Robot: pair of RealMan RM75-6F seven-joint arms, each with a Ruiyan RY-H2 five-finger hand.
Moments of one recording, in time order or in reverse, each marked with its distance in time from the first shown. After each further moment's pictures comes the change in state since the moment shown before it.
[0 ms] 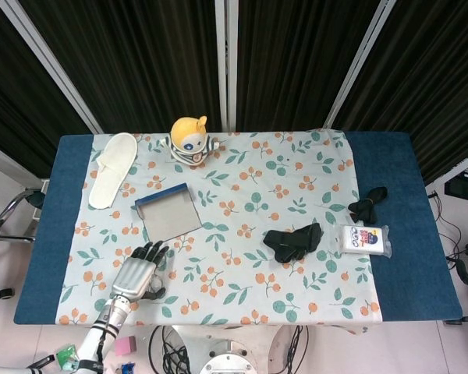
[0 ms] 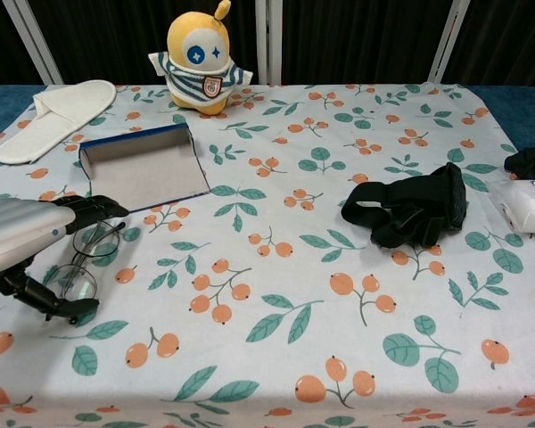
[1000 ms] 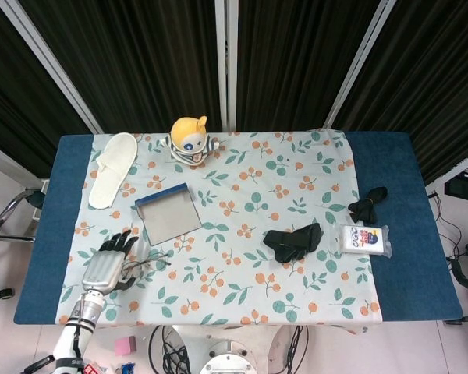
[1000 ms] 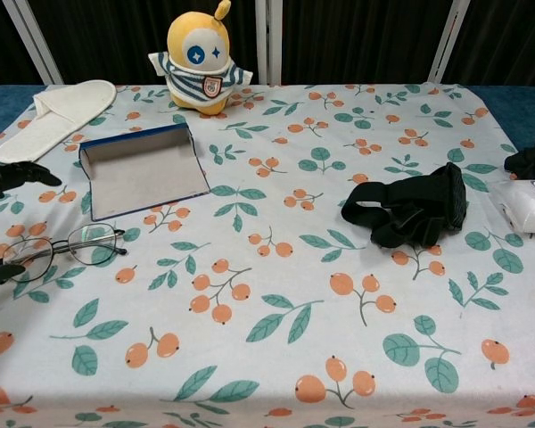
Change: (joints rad) left arm 0.077 0.141 -0.085 -0.074 -0.054 -0.008 -0.159; right arm -0.001 0.008 -0.006 -0.032 -0.014 0.006 -0.019
